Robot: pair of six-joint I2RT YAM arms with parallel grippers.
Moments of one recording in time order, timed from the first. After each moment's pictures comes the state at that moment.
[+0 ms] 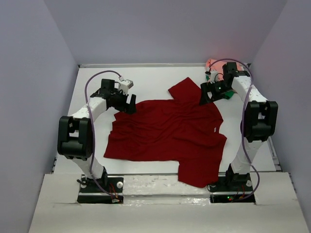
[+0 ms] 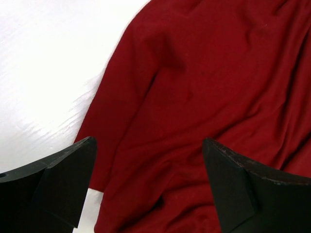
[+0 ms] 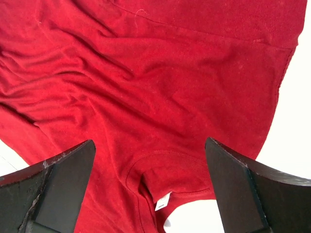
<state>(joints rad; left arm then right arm) -0.13 1.63 1.09 -0.36 0.48 0.20 0.00 1.94 1.63 -0.92 -0.56 -0.34</state>
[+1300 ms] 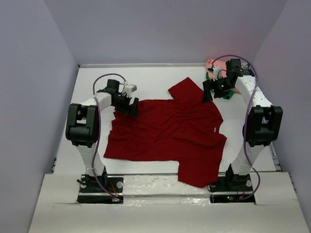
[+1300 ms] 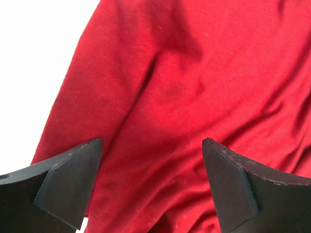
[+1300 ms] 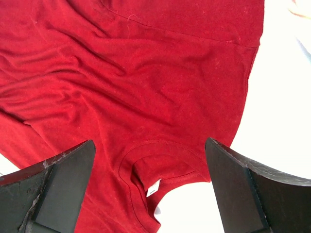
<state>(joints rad) -0.14 1.88 1.22 -0.48 0.51 0.24 0.00 1.85 1.64 -0.93 -0.49 -0.36</state>
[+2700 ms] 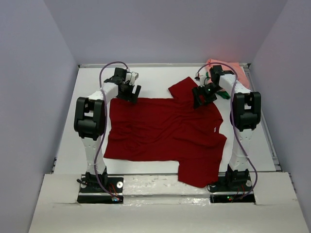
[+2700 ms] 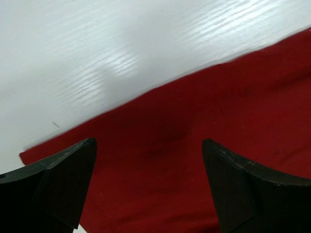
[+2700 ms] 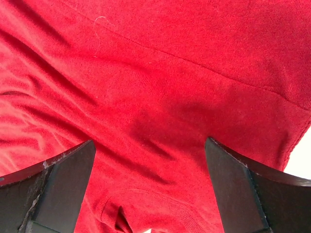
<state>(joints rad) -0.20 2.04 1.52 -0.47 0.14 0.15 0.07 2.20 1.81 -0.96 -0.47 -0.37</state>
